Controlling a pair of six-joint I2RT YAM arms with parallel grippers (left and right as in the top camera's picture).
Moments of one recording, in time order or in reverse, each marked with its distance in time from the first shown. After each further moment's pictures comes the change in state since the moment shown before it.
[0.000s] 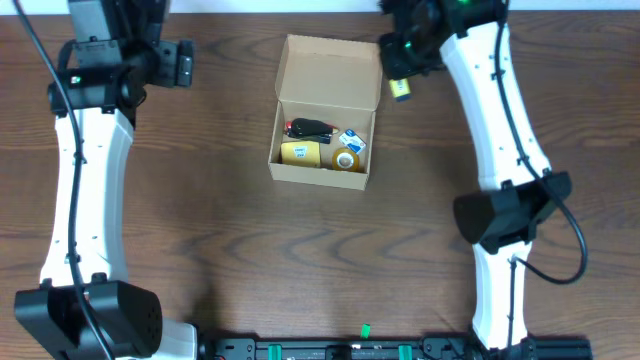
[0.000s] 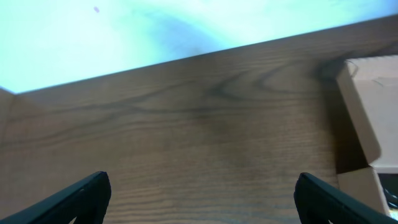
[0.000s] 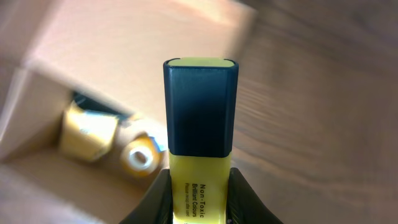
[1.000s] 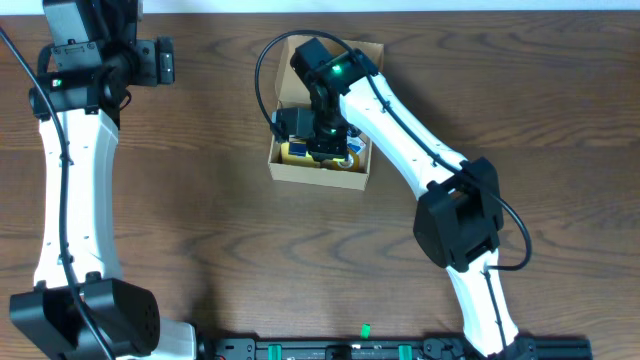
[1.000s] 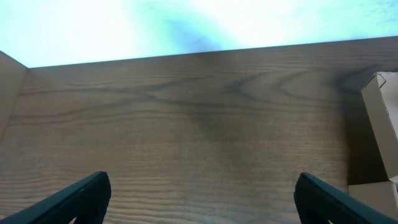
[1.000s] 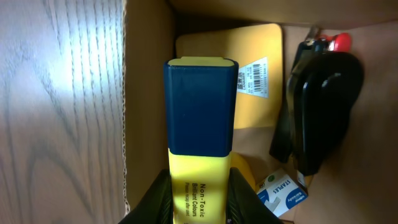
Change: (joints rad) left arm 0.061 0.000 0.000 -0.001 0.001 -0.059; right arm 0.274 0.021 -0.455 0.186 -0.088 -0.847
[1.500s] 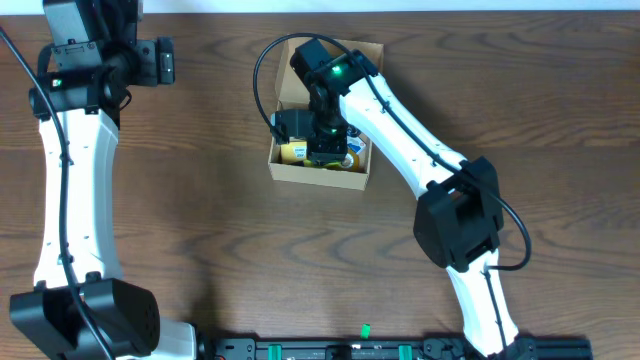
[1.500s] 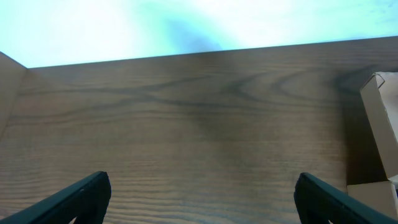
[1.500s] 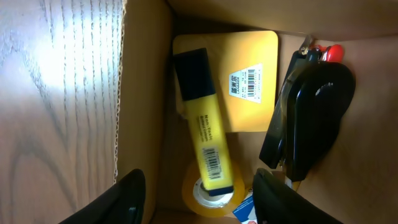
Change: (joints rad) left arm 0.000 0.000 0.000 0.000 0.003 0.000; right arm 0.000 0.000 -0.003 0.022 0.004 -0.049
